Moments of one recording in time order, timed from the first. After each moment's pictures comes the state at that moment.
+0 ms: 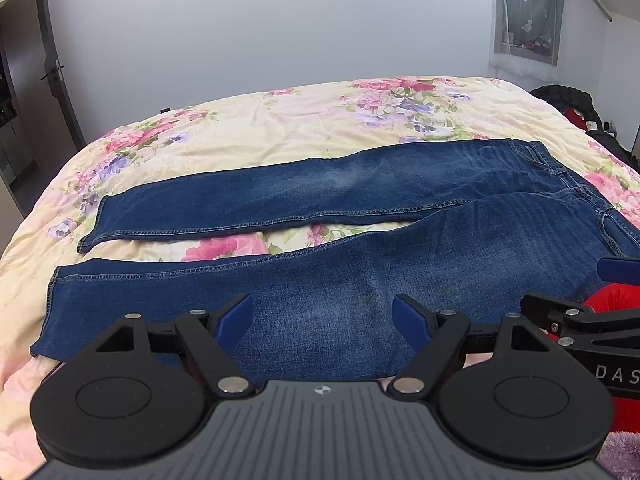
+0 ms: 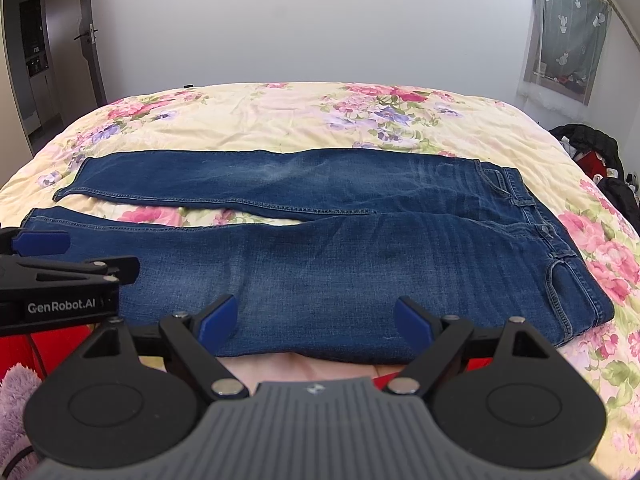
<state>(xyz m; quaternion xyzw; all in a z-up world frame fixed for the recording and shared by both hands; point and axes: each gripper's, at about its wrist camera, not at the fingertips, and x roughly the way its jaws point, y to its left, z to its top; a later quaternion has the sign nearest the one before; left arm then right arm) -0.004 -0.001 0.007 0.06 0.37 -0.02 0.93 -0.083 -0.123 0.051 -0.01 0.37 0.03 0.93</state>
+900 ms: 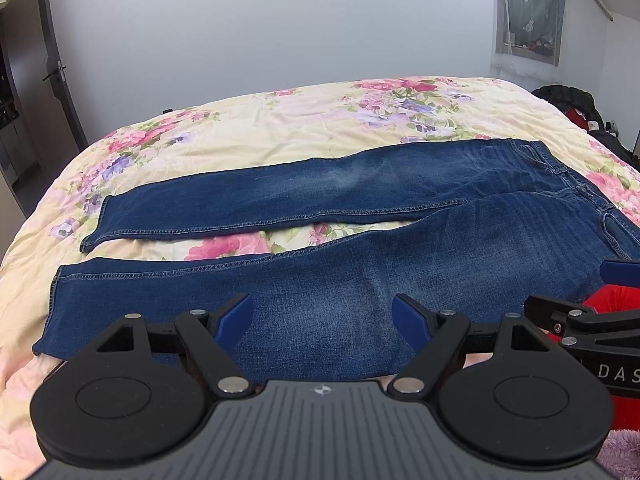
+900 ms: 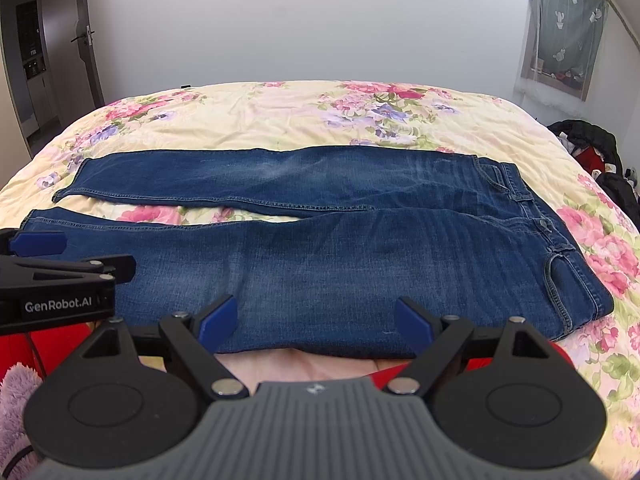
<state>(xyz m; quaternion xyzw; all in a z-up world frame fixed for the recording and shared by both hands) -0.006 0.001 0.009 0.05 0.37 -0.01 0.93 -0.084 -0.128 0.047 -0.01 0.37 0.03 0.93</state>
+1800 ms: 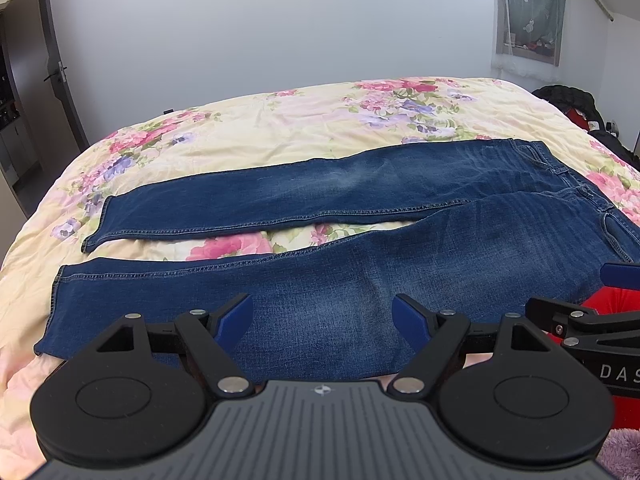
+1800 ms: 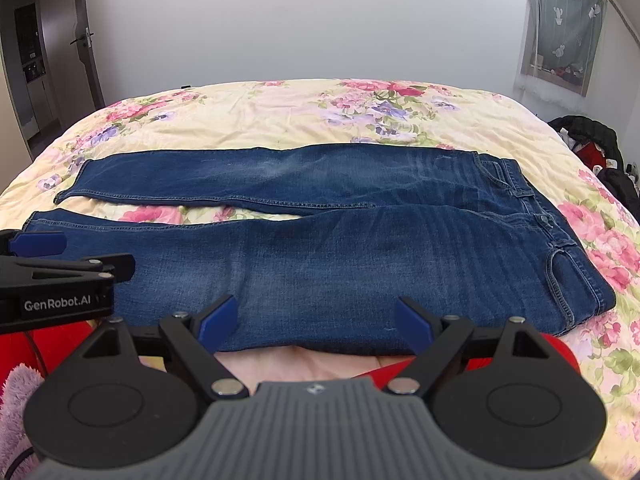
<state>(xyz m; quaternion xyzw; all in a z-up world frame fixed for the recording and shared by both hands) -0.008 0.005 0.009 0.06 0.37 -0.02 0.93 -0.086 -0.128 0.045 0.00 0.37 0.03 0.93</state>
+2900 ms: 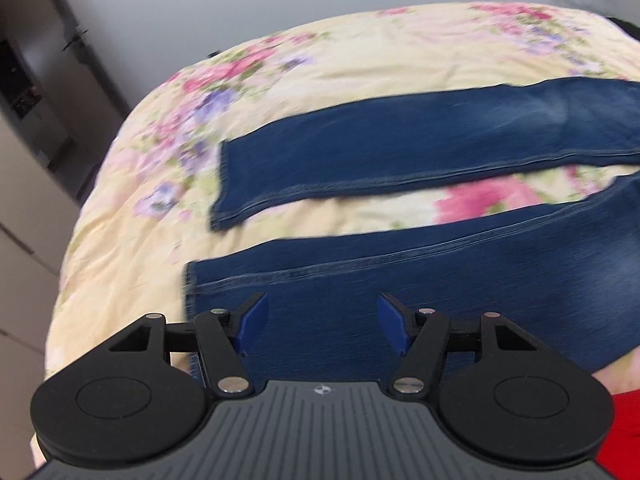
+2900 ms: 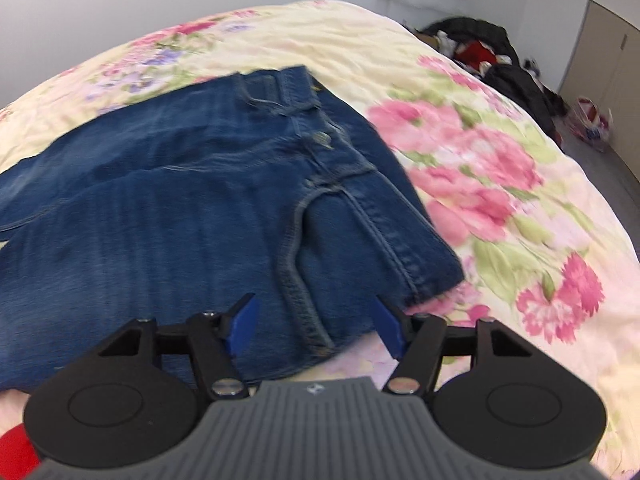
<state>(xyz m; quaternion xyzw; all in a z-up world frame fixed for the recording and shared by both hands) 0.106 0.270 -0.038 0.12 0.47 0.05 0.87 -0.001 -0.424 -0.041 0.08 0.46 -0.16 0.87</state>
